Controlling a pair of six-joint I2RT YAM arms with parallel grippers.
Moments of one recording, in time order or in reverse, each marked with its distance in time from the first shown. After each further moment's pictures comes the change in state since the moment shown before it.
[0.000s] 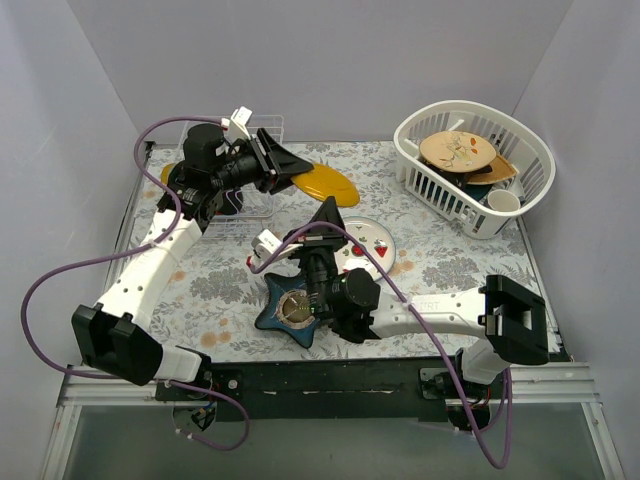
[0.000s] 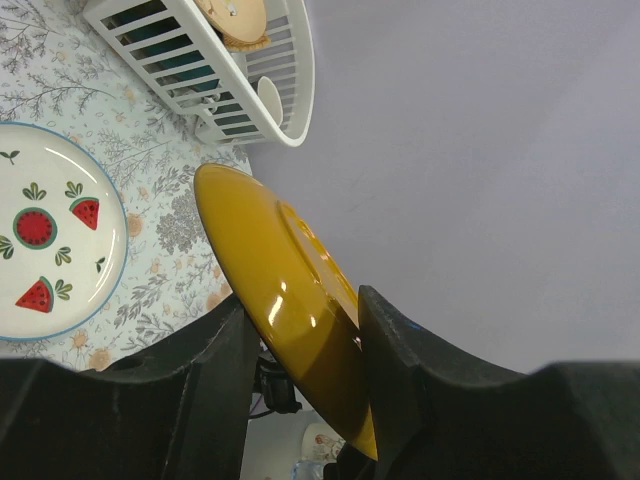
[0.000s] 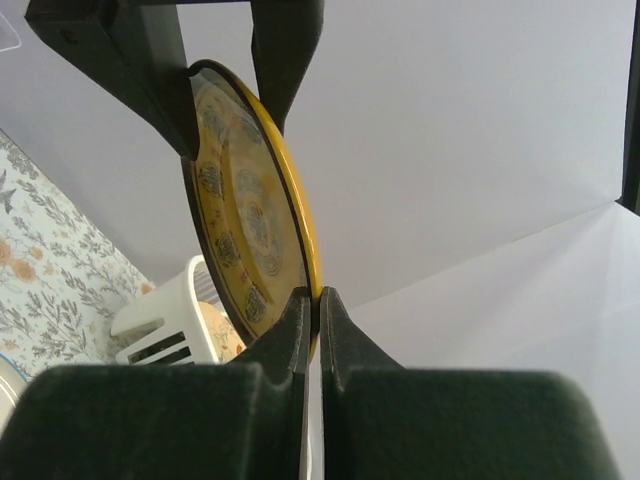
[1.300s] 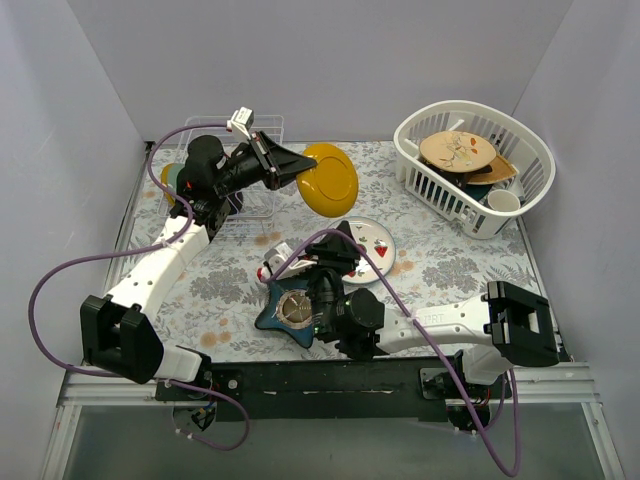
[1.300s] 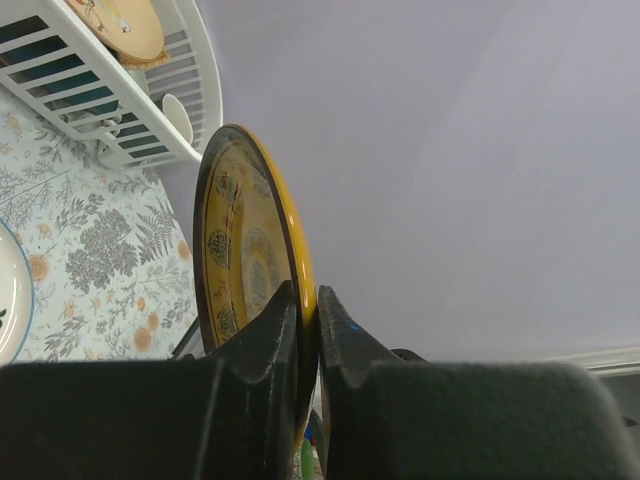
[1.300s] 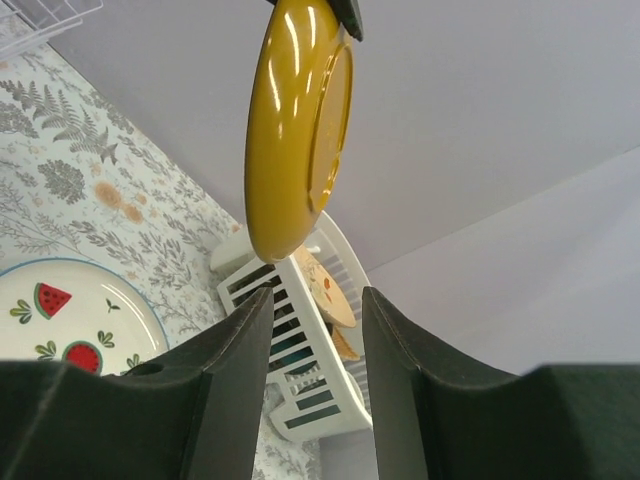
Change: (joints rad) left arm -0.008 0.010 -0.166 0.452 0.064 -0.253; right arm 0.098 -0.034 -0.090 0.026 0.213 0.203
